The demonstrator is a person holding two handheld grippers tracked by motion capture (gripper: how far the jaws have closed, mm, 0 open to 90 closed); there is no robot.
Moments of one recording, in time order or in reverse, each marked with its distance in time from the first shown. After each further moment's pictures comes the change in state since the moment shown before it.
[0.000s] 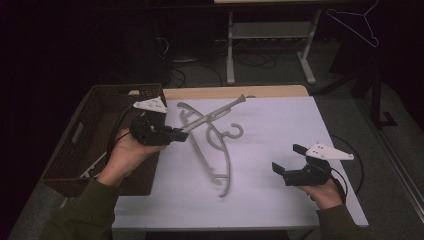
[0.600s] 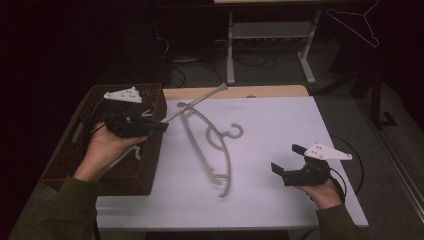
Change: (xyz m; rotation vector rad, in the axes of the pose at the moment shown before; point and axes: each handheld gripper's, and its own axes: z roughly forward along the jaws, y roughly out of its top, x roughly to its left) left arm 0.023 -0.006 -0.045 -0.040 0.071 -0.033; right arm 0.001 0.000 0.002 0.006 -0.002 -0.008
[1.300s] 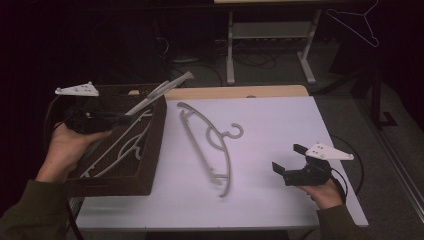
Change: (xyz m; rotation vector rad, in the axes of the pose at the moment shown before) left arm 0.041 -0.026 -0.062 -0.051 0.116 -0.087; right arm -0.001 0.000 -0.002 -0.003 -0.013 0.003
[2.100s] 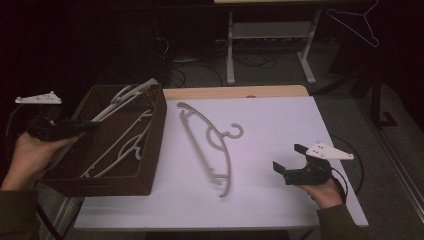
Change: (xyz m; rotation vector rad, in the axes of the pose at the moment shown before) left arm 0.053 -0.048 -0.045 0.020 0.094 -0.089; right arm -0.003 -0.001 0.001 0.006 -0.012 0.005
